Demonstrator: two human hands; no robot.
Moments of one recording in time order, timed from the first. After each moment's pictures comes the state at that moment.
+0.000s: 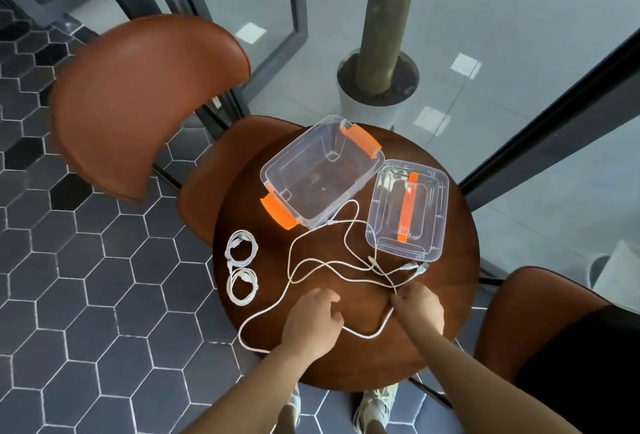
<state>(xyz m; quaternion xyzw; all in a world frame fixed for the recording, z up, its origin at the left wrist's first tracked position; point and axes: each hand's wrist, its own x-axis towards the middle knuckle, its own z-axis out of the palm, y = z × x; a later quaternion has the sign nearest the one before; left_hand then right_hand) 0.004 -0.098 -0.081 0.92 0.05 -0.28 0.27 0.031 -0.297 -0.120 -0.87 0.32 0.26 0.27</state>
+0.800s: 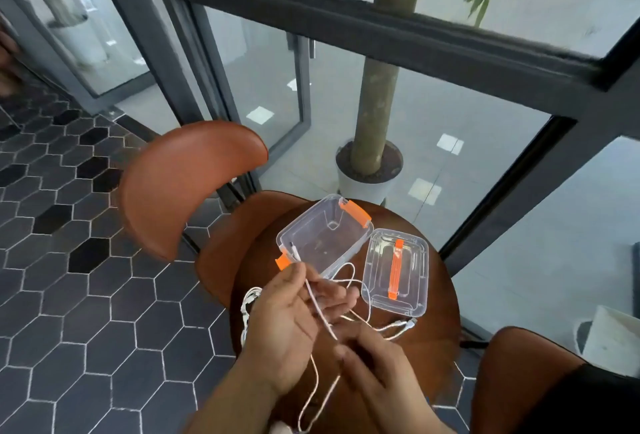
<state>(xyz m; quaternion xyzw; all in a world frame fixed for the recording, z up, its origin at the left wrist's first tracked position) 0.015 -0.081 0.178 0.36 0.20 -0.13 0.90 -0.025 -0.234 0.119 -0.78 -0.09 0.11 0.61</state>
